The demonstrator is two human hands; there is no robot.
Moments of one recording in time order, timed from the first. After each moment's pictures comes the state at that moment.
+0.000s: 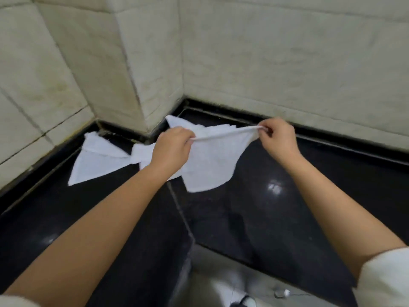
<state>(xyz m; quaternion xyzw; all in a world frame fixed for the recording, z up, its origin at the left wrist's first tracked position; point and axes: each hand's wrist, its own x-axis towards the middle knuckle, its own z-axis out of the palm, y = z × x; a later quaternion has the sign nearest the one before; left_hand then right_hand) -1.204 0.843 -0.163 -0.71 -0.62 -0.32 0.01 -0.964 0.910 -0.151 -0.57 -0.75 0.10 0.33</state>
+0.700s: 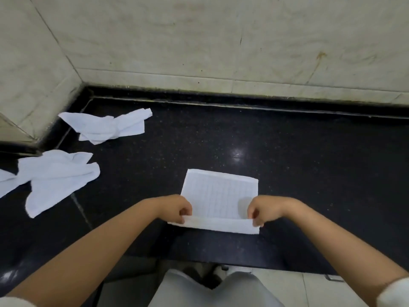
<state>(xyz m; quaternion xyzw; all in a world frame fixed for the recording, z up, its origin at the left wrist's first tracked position) -0.995 0.853 -0.286 -0.81 -0.39 0.26 -0.35 -0.722 0.826 -0.283 -0.50 -0.70 0.44 -0.25</state>
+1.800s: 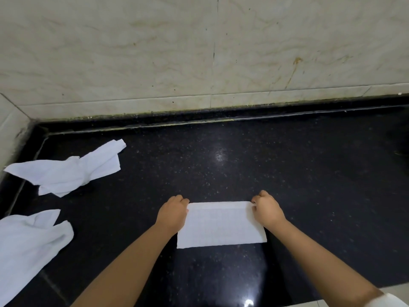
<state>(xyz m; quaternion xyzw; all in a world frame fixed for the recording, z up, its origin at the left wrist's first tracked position) -0.972 0.939 -0.351 -0.85 -0.50 0.08 -0.13 -0.721 0.867 -0.337 -0.80 -0.57 0.20 -0.01</state>
